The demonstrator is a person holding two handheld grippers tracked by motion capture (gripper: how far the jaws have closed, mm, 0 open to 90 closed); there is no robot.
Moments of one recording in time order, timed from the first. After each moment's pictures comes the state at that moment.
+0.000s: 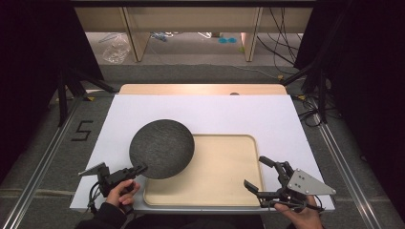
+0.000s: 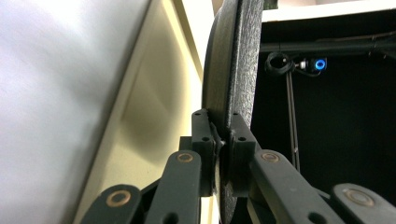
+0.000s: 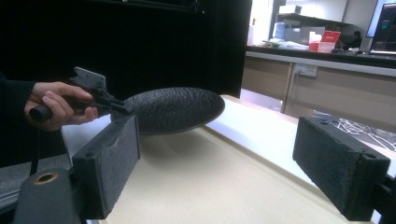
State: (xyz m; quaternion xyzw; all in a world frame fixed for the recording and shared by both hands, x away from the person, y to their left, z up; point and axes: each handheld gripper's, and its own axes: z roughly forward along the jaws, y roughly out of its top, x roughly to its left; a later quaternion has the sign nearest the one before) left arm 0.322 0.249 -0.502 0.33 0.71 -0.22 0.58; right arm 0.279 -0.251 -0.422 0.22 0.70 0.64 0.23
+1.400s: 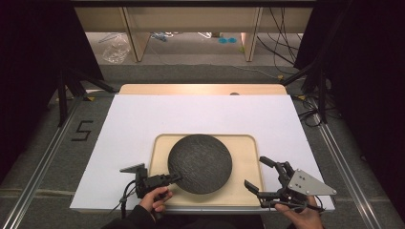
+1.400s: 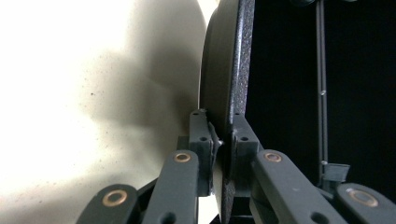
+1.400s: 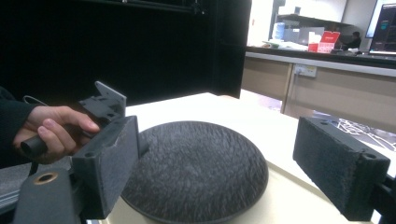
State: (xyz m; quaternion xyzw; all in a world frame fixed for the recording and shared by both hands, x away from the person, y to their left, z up) left arm 0.329 0.158 -0.515 0.42 0.69 -0.27 0.52; right arm 0.278 -0.252 -0.422 0.22 0.70 0.64 0.23
